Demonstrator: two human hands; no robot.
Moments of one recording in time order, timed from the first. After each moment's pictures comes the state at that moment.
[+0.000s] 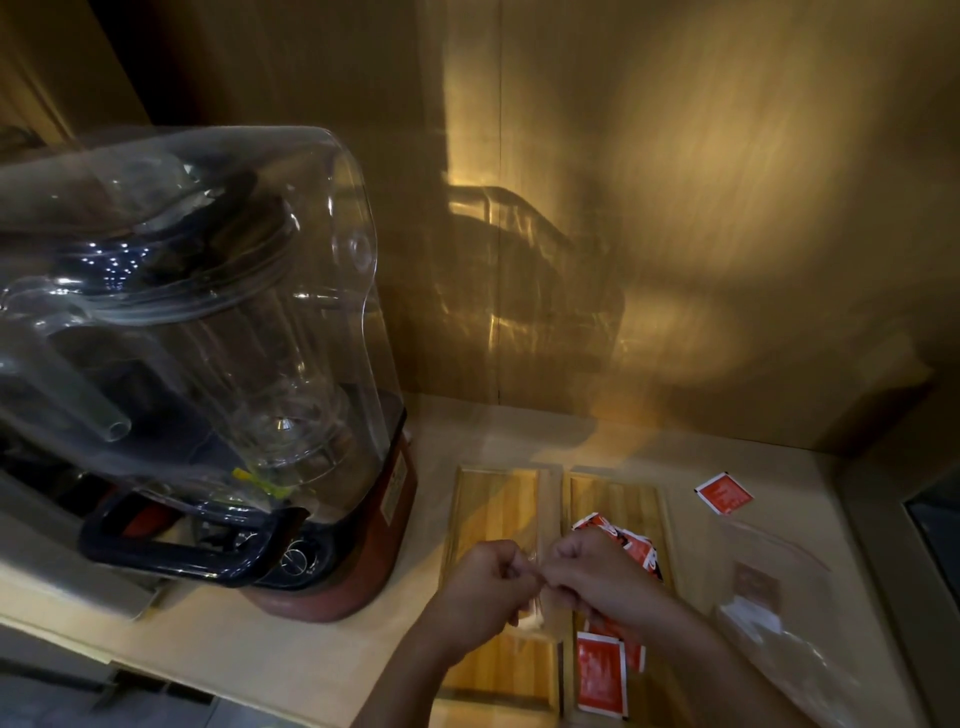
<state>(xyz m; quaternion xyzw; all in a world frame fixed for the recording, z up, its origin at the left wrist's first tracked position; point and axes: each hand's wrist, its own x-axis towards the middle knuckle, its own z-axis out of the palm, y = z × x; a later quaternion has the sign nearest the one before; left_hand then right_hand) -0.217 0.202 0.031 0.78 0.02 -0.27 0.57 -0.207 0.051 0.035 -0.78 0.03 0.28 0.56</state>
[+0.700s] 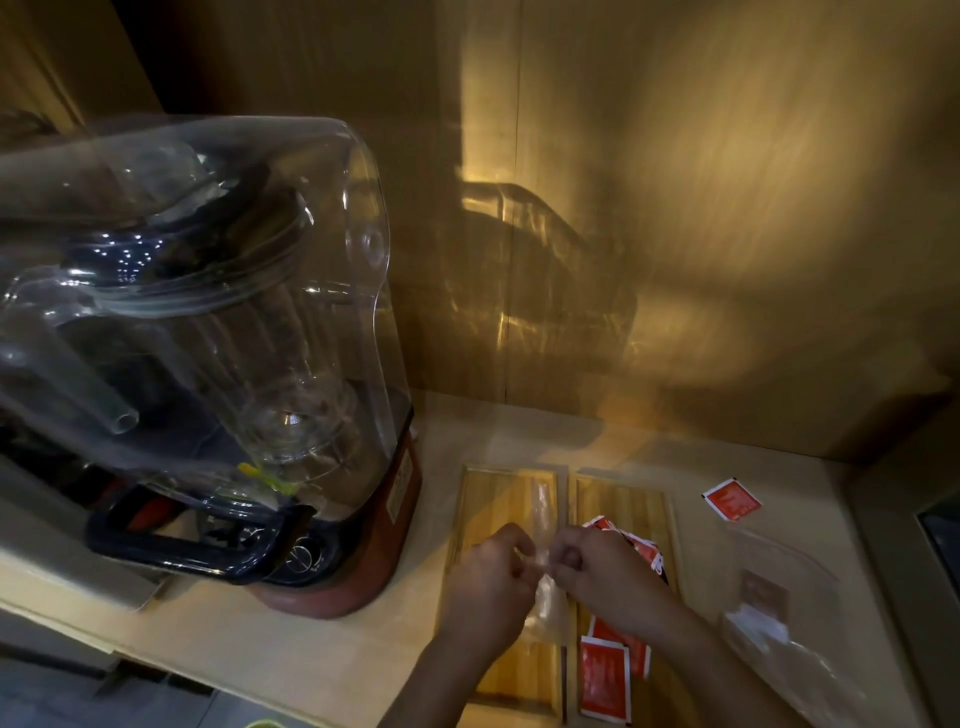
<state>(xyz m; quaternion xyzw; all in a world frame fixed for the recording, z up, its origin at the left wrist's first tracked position) -0.217 0.188 0.028 0.92 0.02 -0.10 0.37 -0.201 0.052 0.030 -0.91 -0.06 0.20 0.35</state>
